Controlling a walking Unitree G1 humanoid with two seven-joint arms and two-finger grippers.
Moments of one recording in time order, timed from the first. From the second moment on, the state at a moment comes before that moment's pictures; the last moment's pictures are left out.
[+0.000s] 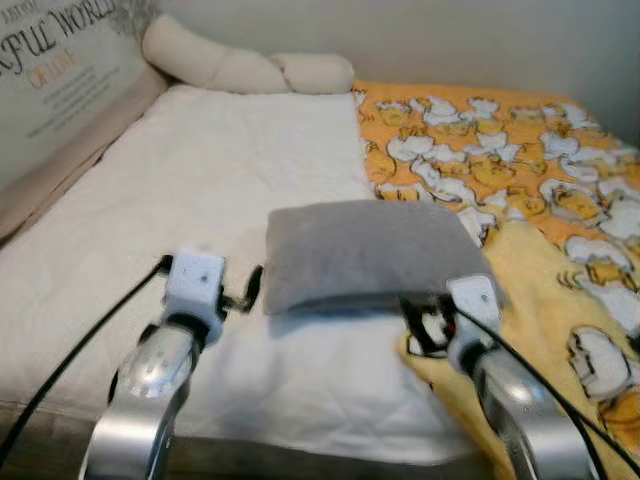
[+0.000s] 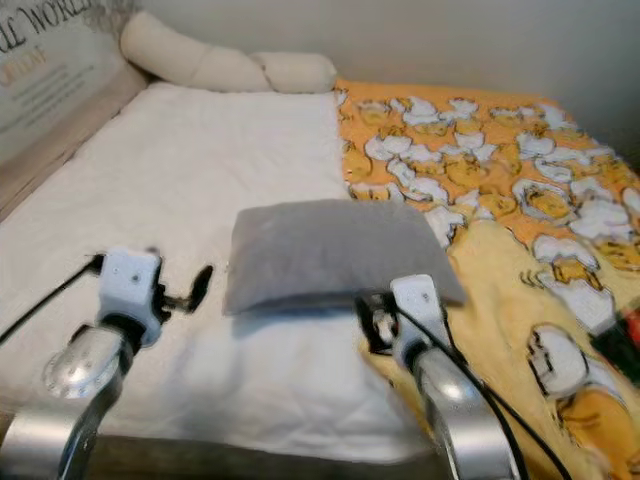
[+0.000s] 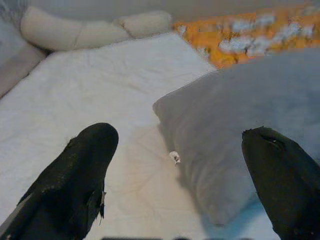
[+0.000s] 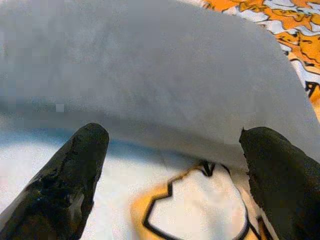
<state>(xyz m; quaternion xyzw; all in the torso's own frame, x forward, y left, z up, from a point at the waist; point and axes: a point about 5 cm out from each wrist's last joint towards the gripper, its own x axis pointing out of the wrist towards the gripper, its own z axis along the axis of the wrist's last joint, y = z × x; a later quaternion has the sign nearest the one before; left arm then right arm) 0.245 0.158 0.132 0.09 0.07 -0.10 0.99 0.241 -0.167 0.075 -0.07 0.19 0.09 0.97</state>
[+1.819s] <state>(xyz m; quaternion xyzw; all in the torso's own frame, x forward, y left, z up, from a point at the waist) 0.242 0.178 0.118 0.07 0.11 -0.05 0.99 0.242 -0.155 0.078 -0.05 0.18 0.11 0.97</state>
